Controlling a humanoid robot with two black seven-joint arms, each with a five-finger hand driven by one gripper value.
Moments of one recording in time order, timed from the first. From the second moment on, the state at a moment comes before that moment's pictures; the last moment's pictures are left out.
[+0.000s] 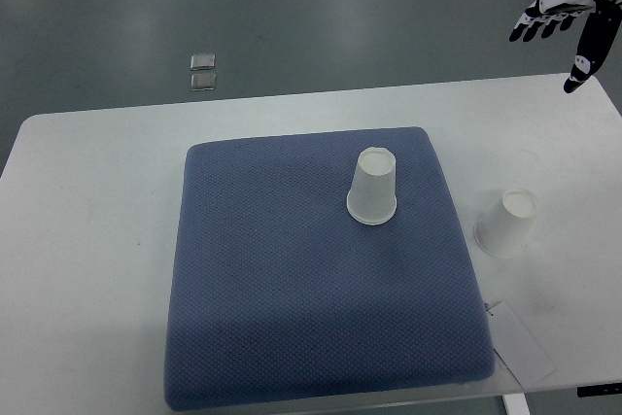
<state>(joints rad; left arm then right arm) -0.02 0.00 -0.07 -0.15 -0.04 0.06 -0.01 1.96 -0.89 -0.50 1.32 -0.82 0.61 -0.22</state>
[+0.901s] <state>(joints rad) -0.02 0.00 -0.07 -0.15 -0.04 0.06 -0.01 1.81 -0.95 -0.50 1.42 -0.88 0.61 -0.21</state>
